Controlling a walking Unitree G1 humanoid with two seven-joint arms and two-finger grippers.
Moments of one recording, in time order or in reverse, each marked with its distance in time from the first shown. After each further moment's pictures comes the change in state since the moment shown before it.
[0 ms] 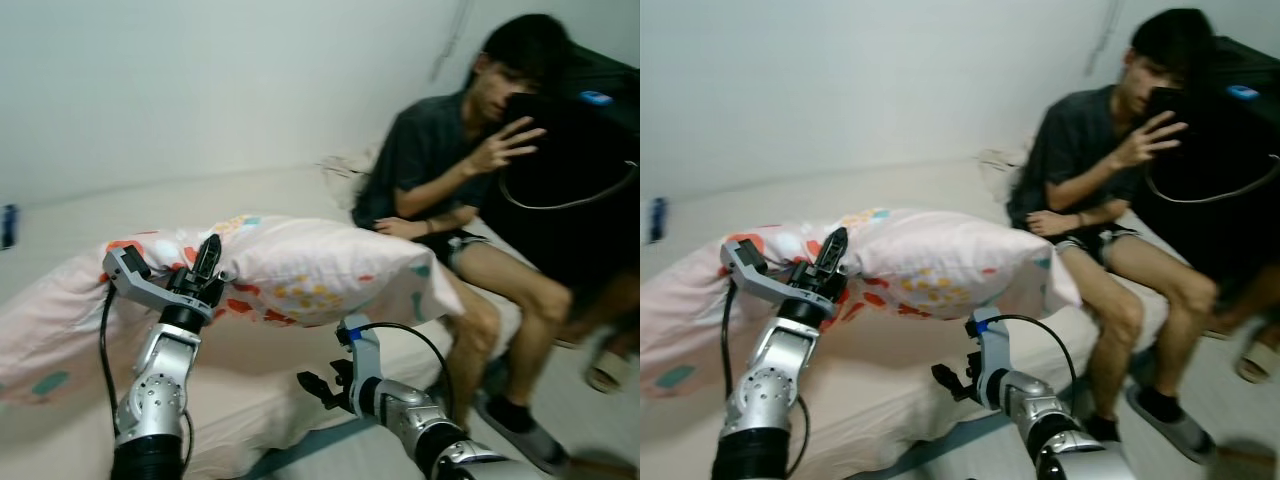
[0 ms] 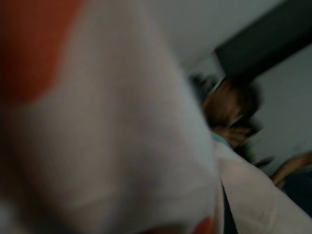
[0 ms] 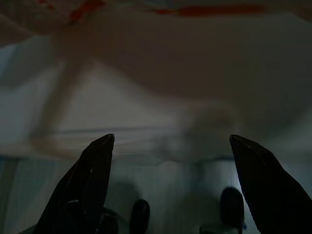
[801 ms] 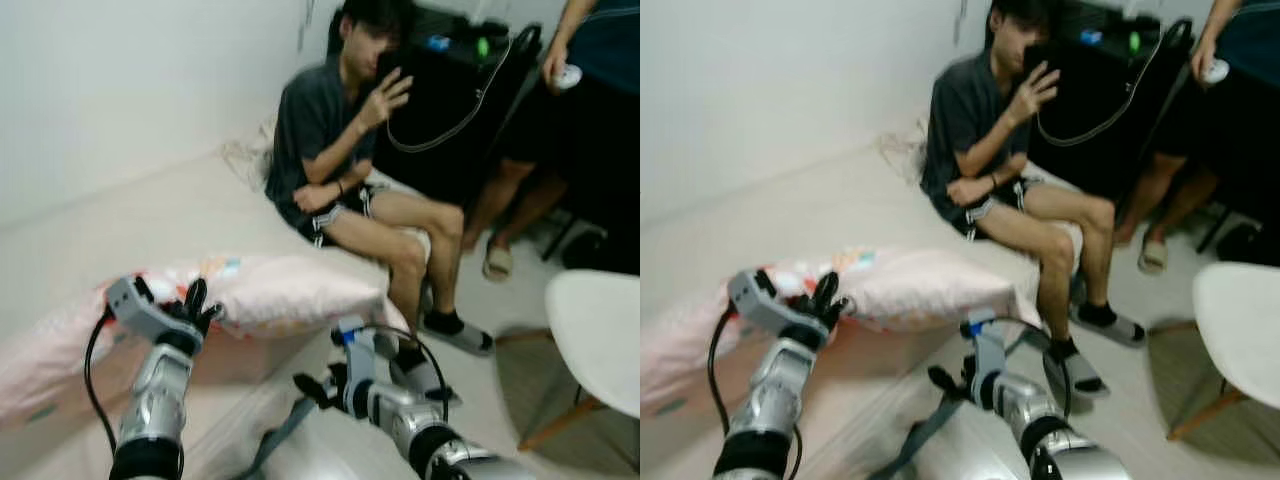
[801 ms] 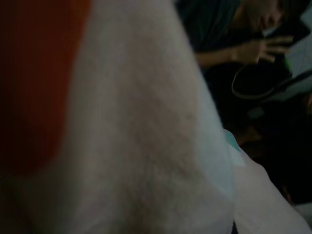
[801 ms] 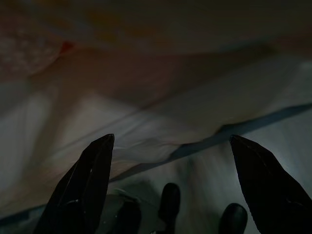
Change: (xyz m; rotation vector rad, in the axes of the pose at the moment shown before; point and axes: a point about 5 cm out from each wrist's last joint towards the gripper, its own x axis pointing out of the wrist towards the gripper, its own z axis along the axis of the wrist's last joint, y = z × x) left arm -0.017 0.049 -0.030 0.128 0.113 0.245; right arm 0.001 0.002 -0.002 0.012 0.003 -0.008
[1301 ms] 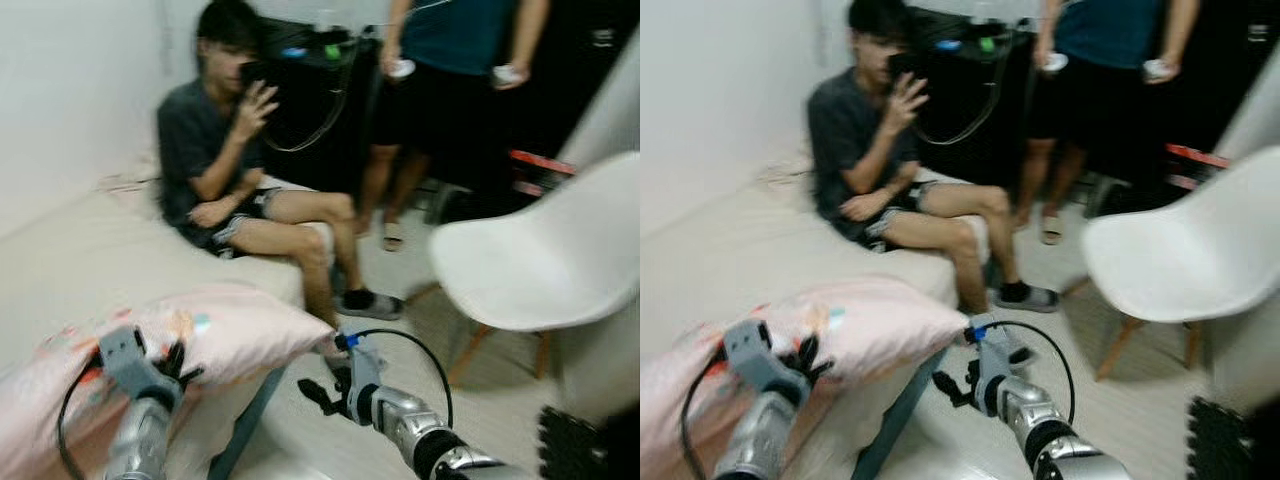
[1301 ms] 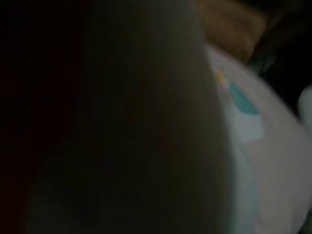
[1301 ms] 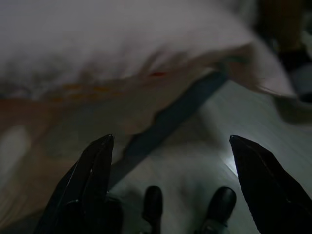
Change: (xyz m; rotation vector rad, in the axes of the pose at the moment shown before) left arm -0.046 0.068 -0.042 0.267 0.215 0.233; right arm -0.004 -0.007 -0.003 -0.013 0.017 -0.026
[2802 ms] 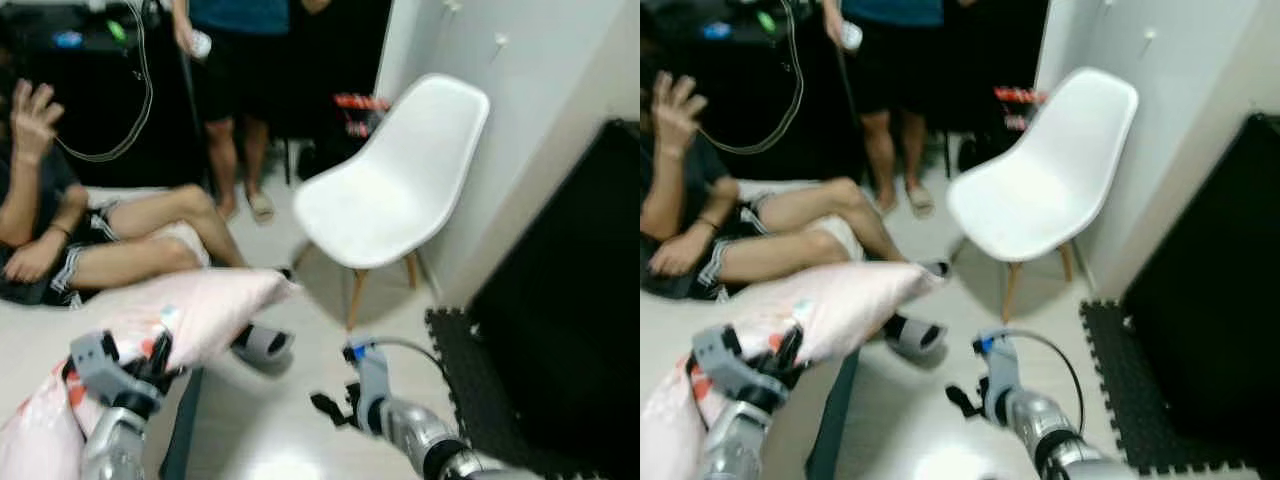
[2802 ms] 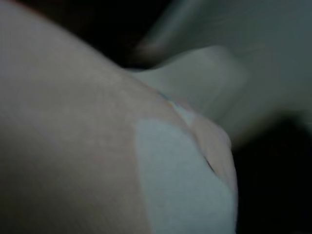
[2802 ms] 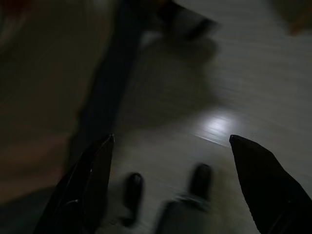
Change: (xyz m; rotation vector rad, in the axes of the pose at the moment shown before) left arm -0.012 -0.045 0.073 -0.157 -0.325 -0.647; right arm -0.011 -0.015 -0.021 0.027 0.073 -0.075
